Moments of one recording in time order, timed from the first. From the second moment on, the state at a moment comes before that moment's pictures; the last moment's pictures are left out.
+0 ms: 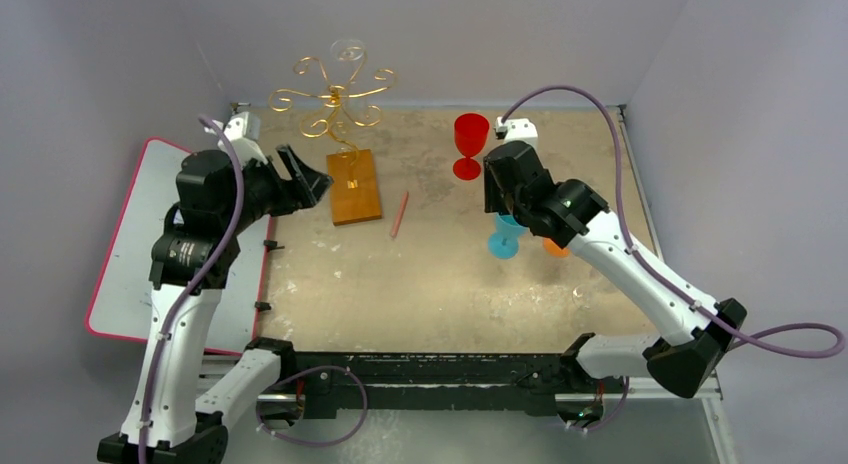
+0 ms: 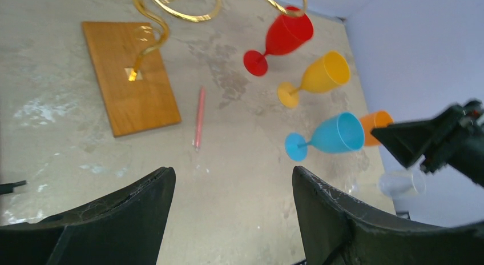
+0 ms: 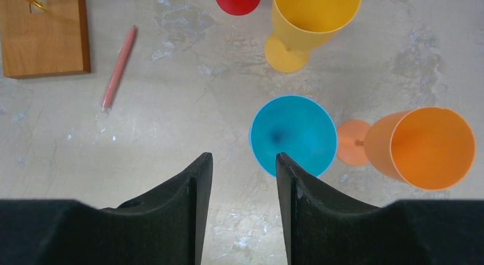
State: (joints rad) left arm -0.12 0.92 1.32 -0.76 0.24 -0.48; right arm 0.73 1.28 1.39 -0.86 0.53 0.41
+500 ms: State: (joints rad) left arm -0.18 0.87 1.13 -0.62 0.46 -0.49; right arm 0.63 1.37 1.27 -0.80 0.45 0.39
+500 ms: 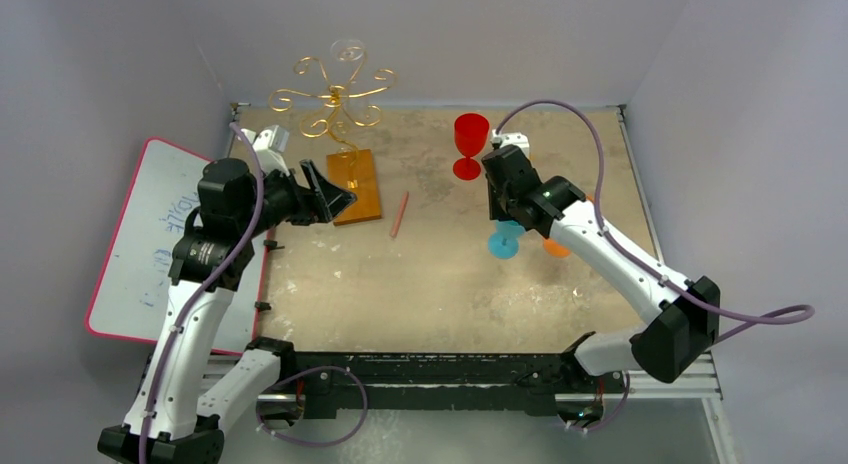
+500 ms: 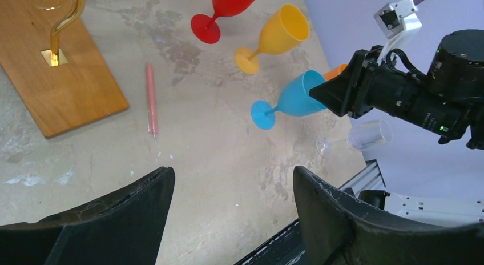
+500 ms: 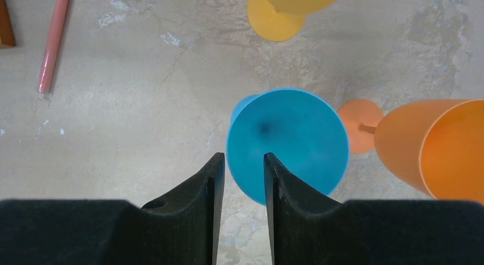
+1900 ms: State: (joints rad) left arm -0.18 0.86 1.06 -0.50 0.55 -0.54; right arm 0.62 1.42 1.23 -0.73 0.35 0.32
